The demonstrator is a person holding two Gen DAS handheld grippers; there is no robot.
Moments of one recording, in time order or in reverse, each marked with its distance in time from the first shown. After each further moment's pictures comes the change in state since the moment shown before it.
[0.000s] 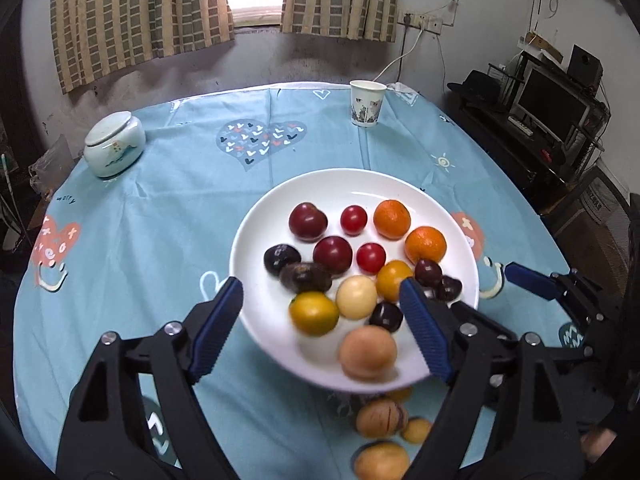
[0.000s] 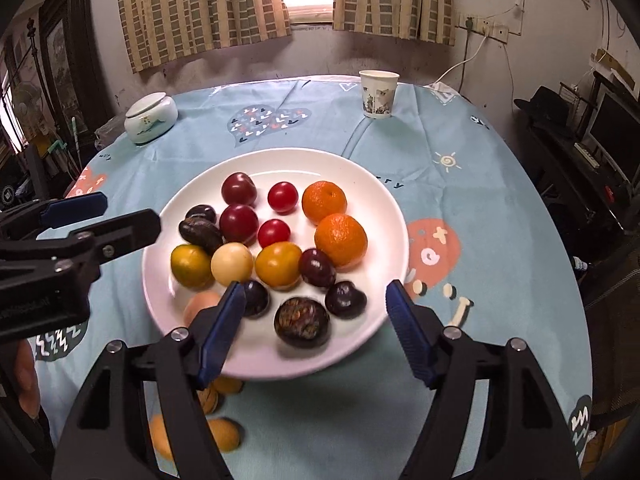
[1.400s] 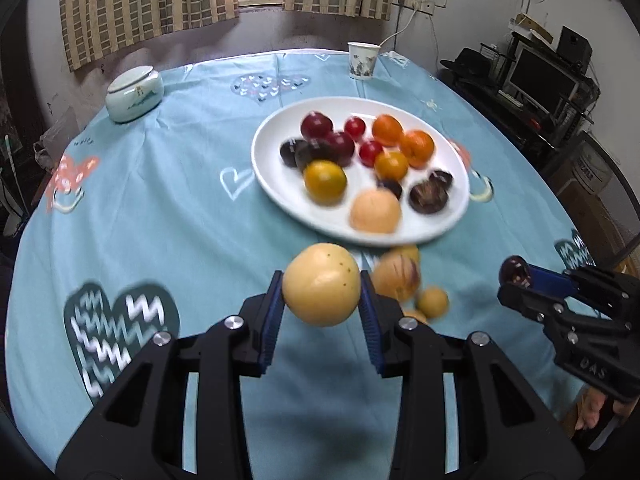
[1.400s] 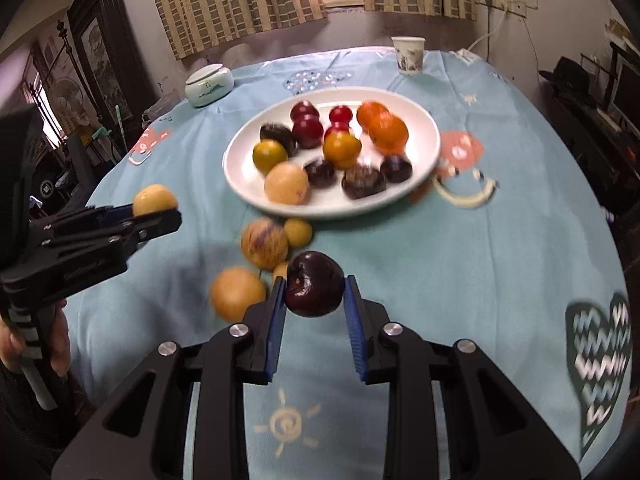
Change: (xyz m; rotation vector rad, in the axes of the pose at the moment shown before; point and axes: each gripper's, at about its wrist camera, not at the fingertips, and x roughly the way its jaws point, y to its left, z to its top) left arm -0.028 0.015 -0.085 0.003 0.066 -0.007; right arm -0.053 0.021 -0.085 0.007 0.046 0.163
